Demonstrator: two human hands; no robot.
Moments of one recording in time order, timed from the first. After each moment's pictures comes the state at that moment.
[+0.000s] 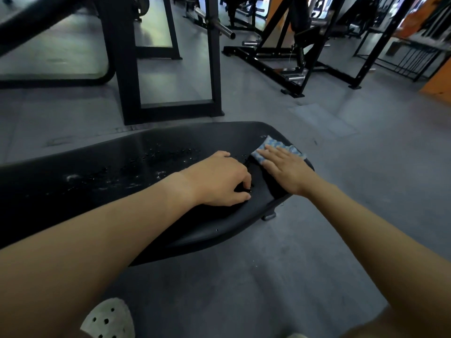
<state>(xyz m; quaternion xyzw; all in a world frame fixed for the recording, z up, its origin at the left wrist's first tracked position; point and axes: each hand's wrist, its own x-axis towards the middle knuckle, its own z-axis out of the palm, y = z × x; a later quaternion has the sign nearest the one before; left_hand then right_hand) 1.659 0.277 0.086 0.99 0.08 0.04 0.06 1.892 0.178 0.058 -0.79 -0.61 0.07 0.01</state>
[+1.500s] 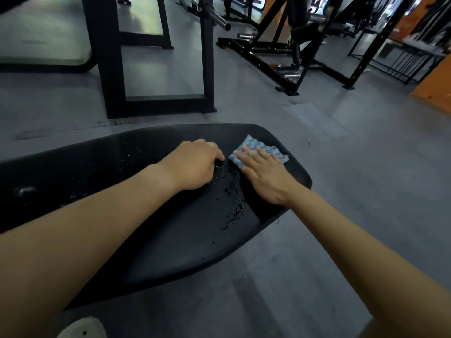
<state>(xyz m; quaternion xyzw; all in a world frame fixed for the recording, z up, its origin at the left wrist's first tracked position) 1.682 0.345 0.071 0.96 0.23 0.09 0.11 1.870 0.210 0.060 -0.79 -0.61 0.10 0.03</state>
